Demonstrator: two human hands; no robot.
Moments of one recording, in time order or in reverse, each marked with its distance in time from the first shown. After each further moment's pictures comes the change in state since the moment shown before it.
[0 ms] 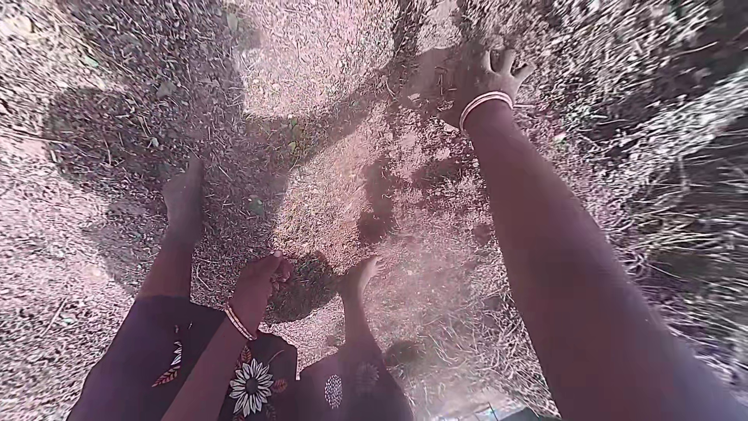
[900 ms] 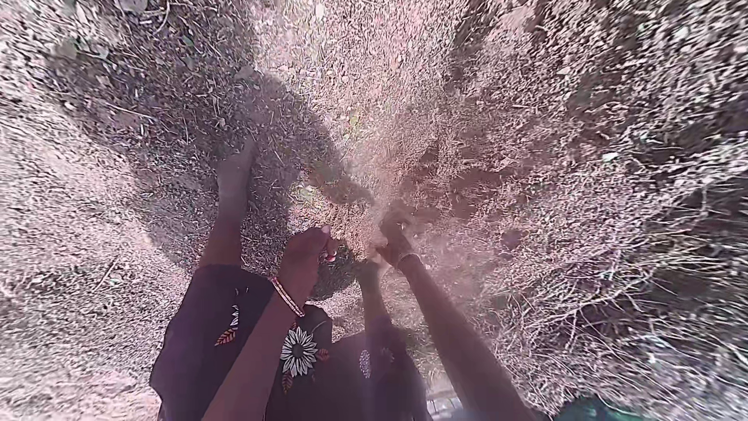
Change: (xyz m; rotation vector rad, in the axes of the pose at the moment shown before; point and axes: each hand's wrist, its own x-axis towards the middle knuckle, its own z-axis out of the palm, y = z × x) left_hand -0.011 0.046 -0.026 -0.188 -0.073 0.107; right_hand -0.262 -0.147 0.150 0.400 -0.817 -0.190
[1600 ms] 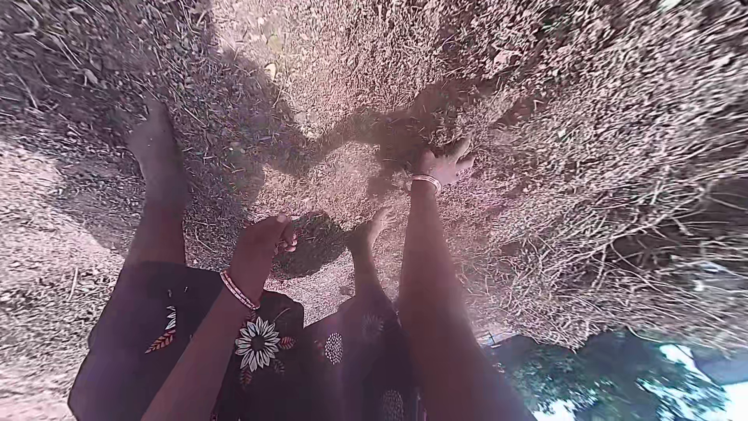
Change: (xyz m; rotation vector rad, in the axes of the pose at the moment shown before) left_hand -0.002 -0.066 0.016 0.295 0.001 -0.067; right_hand 0.044 0.080 -0.049 0.834 0.955 0.636
